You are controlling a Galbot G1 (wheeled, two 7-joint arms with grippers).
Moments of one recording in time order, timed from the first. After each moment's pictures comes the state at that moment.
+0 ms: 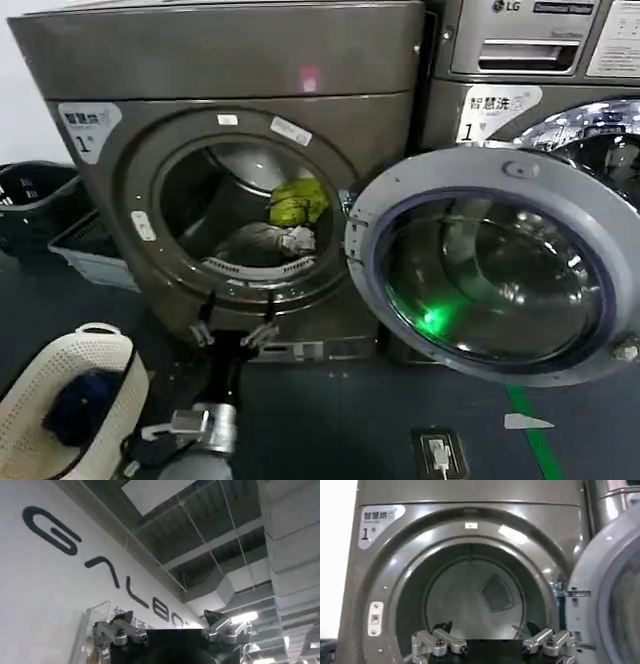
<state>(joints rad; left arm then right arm) 1.40 -1.41 -0.33 -2.21 0.01 0.08 -0.21 -1.82 0.74 2.62 1.83 1.01 -0.32 0.01</state>
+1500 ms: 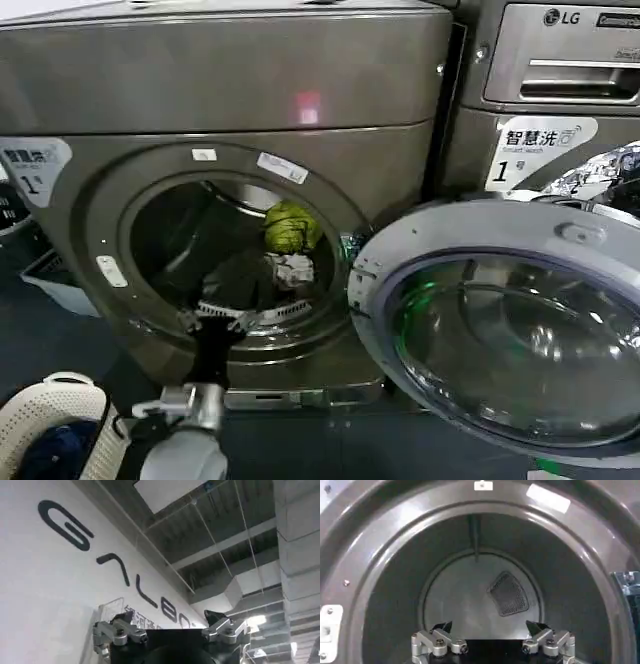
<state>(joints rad) 1.29 -1.39 -0.38 -2.12 -0.06 0.09 -0.18 -1.85 0.76 2.66 1.86 0.99 -0.35 -0.01</state>
